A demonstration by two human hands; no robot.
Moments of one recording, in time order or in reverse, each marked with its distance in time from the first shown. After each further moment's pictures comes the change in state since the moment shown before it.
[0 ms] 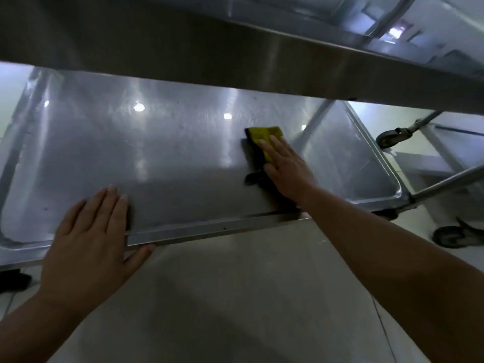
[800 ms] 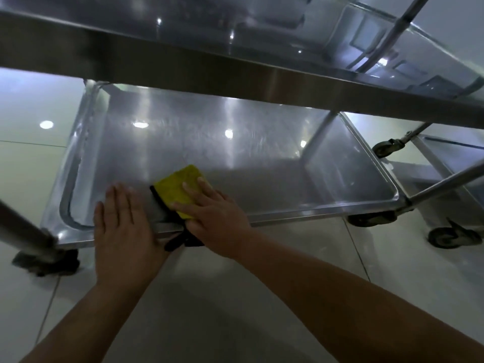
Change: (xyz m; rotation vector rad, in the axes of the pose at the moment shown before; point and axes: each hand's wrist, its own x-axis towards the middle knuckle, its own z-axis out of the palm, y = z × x) left_hand -0.024 0.003 -0.004 -0.142 0.111 -0.236; right_hand -0.081 -0.197 0.031 0.022 -0.051 -0.376
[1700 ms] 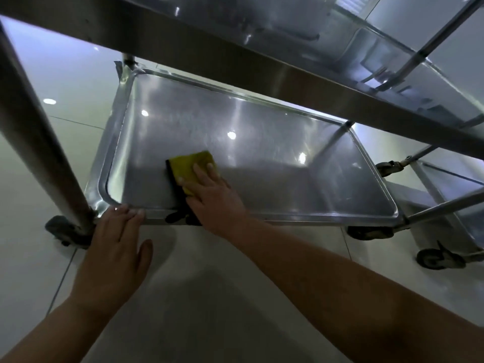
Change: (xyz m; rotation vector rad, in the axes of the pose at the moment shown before) left_hand -0.055 -0.058 -0.009 -0.249 0.217 0.162; right_hand 0.032 -0.042 0.001 0.026 -0.058 0.097
